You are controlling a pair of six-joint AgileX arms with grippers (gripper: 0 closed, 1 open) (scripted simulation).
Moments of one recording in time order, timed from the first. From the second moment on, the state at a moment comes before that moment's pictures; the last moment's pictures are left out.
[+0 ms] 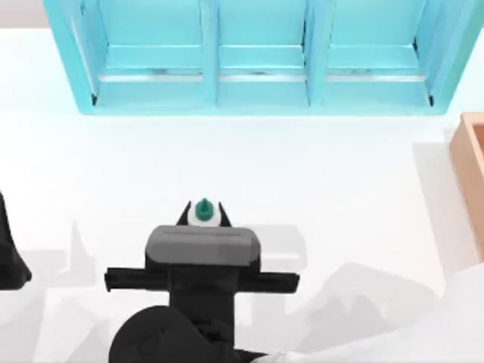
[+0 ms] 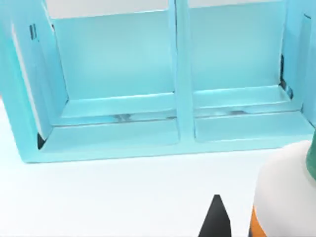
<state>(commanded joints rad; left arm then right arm) 0.00 0.00 0.00 0.00 0.00 0.00 1.32 2.03 1.00 0.70 1.32 -5.87</state>
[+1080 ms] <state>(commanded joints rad) 0.00 0.00 0.00 0.00 0.00 0.00 1.63 1.77 2.27 0.09 1.55 -5.00</state>
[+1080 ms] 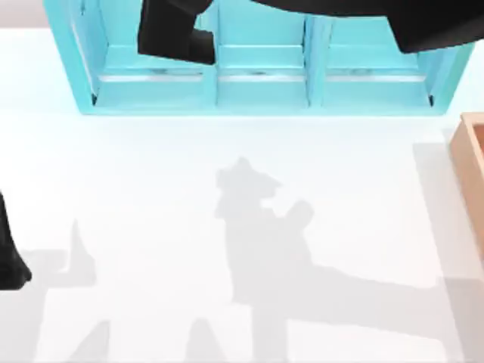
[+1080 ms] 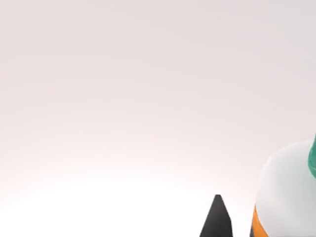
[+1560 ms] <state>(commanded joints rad) 0.00 0.00 0.00 0.00 0.00 0.00 1.78 1.66 2.81 -0.17 1.63 -4.59</state>
